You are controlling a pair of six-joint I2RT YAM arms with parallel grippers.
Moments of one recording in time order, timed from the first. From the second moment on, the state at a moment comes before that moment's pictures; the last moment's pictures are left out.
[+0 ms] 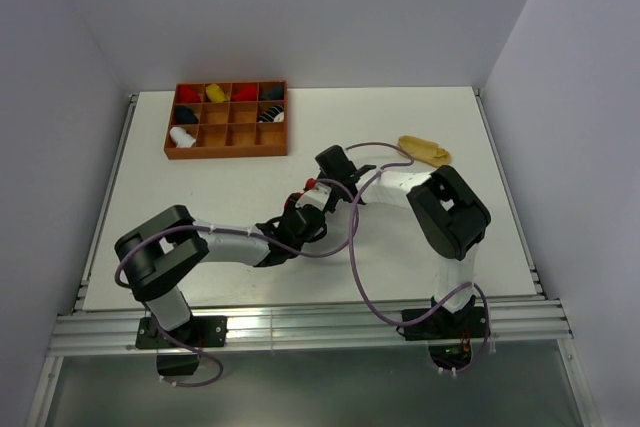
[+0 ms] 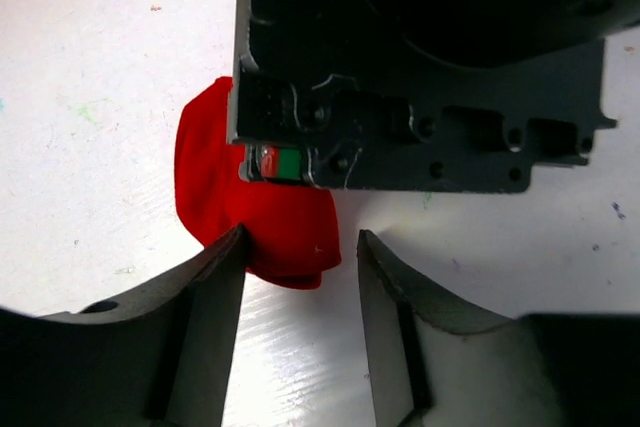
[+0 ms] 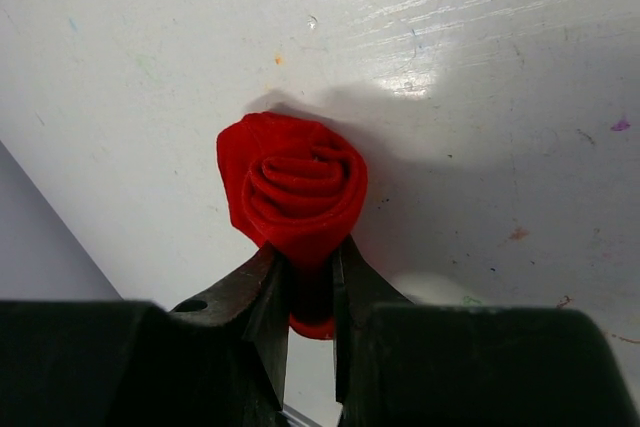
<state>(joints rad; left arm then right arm) -1.03 1.69 0.73 0.26 -0.61 -0.24 0.67 1.89 1.11 -0.17 -0.13 1.16</state>
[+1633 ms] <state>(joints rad) -0.46 1.74 0.68 0.37 0.53 -0.79 0.60 1.82 0.86 0.23 -0.16 1.19</state>
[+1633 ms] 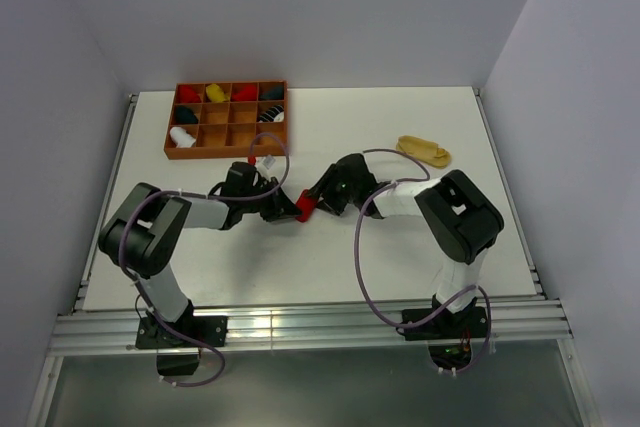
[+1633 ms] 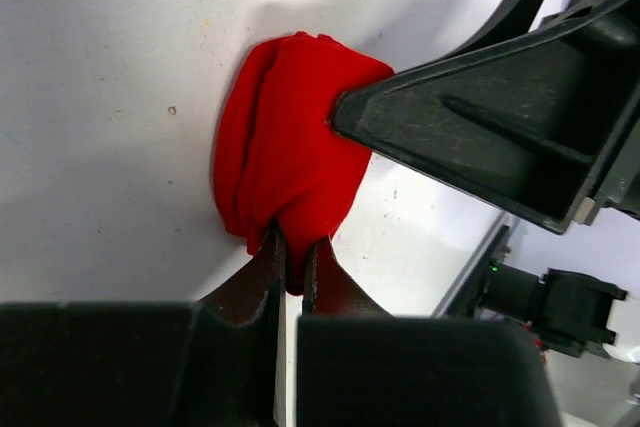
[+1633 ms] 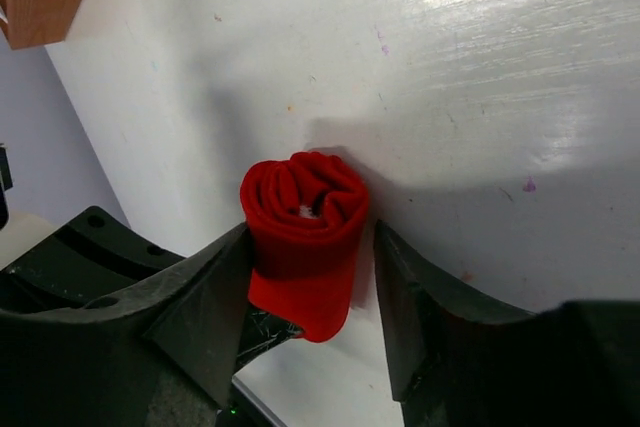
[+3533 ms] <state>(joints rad) -1.01 1.77 0.84 0.18 -0.65 -0.27 0.63 1.89 1.14 -0.22 -0.17 1.07</state>
